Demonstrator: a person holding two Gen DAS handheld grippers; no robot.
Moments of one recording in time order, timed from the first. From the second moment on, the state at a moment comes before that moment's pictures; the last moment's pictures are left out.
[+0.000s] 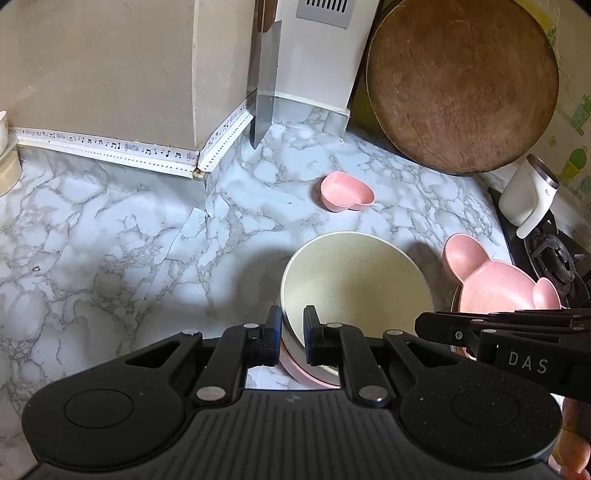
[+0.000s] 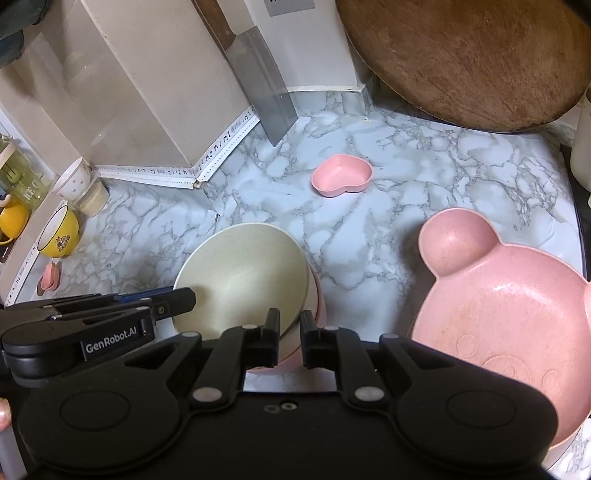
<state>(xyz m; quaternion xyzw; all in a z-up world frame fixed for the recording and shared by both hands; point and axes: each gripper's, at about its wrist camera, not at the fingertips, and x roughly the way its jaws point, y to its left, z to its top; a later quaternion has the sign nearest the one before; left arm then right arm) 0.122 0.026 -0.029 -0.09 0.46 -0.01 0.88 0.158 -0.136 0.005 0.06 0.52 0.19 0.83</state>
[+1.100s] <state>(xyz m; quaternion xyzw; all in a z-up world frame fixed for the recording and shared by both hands) 0.118 0.030 -0.003 -0.07 0.45 -0.03 0.89 0.163 -0.136 0.035 0.04 0.49 0.21 0.84</state>
